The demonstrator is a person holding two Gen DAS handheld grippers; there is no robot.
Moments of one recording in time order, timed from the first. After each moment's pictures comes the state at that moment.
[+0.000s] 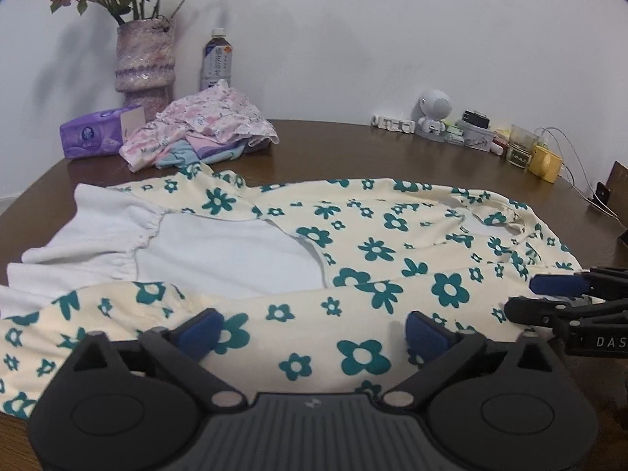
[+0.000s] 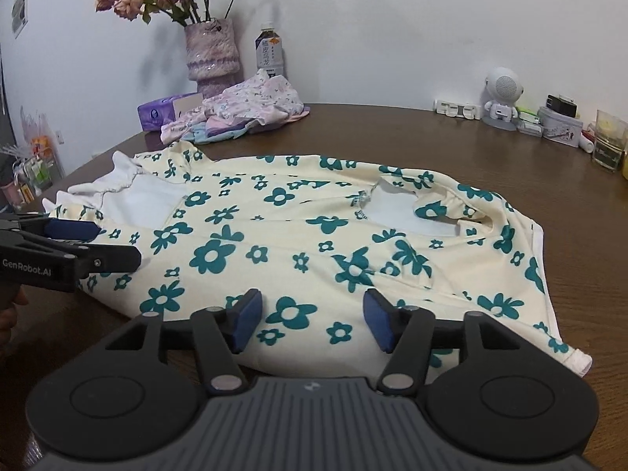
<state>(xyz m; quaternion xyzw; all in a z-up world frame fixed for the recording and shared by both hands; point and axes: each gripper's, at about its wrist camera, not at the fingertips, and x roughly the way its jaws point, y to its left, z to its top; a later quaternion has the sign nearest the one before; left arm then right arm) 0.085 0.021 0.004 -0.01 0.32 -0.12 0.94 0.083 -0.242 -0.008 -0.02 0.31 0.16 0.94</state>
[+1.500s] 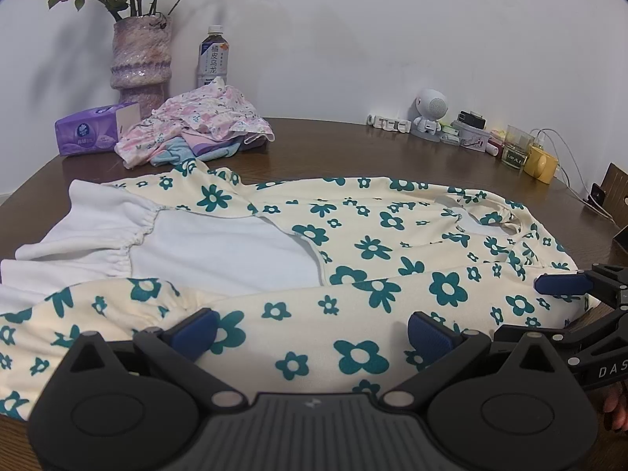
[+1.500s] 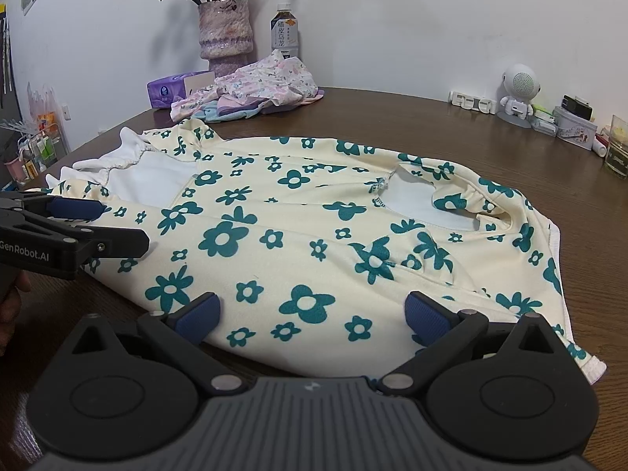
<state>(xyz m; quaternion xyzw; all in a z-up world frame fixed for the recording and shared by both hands) 0.087 0.022 0.002 -0.02 0.32 -0.13 0.94 0.085 -0.231 -0.012 -0.04 0.33 0.17 0.93</state>
